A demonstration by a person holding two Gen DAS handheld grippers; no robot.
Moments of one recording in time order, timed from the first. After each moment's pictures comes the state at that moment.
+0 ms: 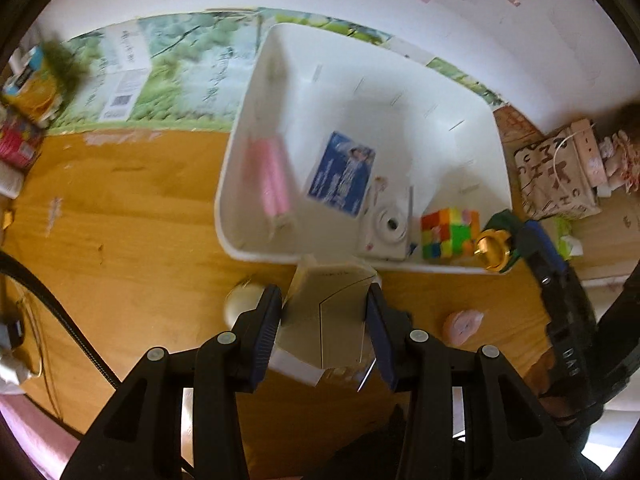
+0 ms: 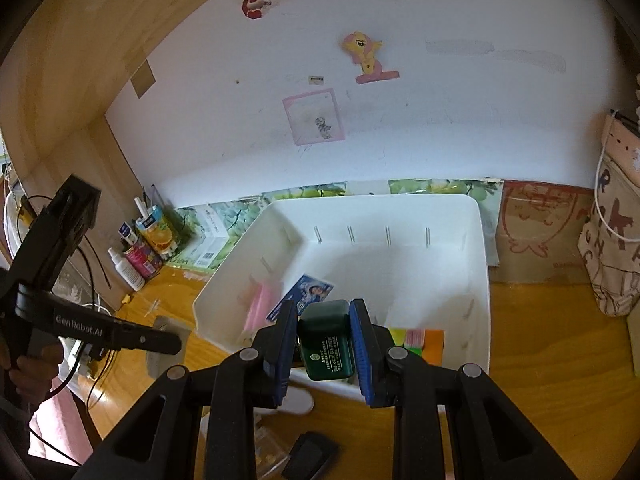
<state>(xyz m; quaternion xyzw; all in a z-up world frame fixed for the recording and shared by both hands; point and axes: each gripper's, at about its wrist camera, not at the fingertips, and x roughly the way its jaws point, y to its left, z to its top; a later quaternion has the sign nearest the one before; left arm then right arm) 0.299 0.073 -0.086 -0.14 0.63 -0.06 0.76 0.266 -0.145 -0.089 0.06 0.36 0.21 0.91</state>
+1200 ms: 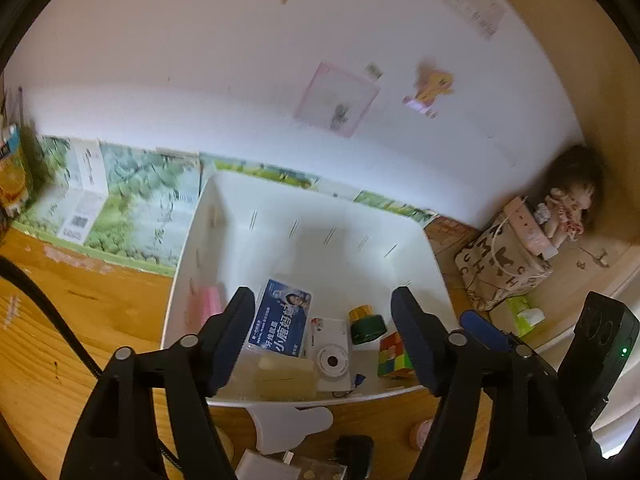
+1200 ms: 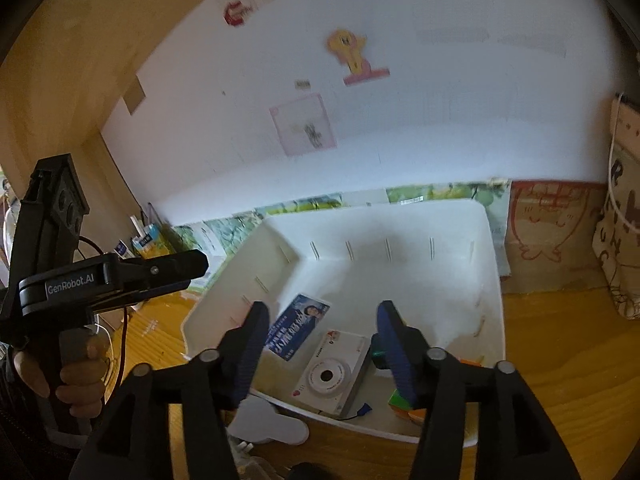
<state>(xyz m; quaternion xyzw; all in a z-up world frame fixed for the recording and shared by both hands) 0.298 0.064 -0.051 -0.17 0.38 -0.13 0.90 0.277 -0.148 -0.101 0.09 0.32 0.22 0.92</state>
